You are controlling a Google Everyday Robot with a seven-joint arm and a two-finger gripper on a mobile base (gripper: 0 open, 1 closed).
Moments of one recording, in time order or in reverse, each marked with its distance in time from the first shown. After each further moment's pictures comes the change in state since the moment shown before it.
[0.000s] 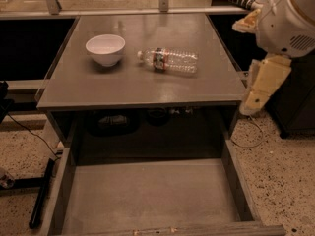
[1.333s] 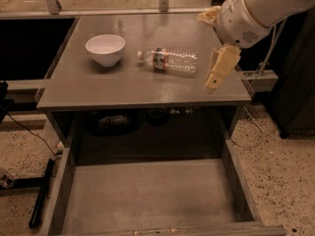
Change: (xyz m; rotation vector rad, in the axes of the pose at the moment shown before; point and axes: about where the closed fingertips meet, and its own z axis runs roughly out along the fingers) arm -0.050 -0.066 0.066 0.016 -0.251 -0.096
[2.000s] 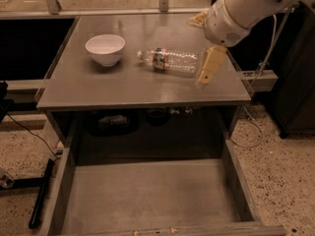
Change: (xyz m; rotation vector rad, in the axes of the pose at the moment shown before) arm 0.021 -0.035 0.043 -0.023 0.025 -0.039
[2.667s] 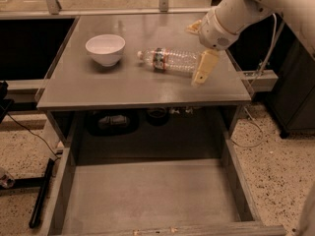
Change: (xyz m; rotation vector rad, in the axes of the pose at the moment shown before) arm 0.027 -0.025 0.049 -0.039 0.011 0.025
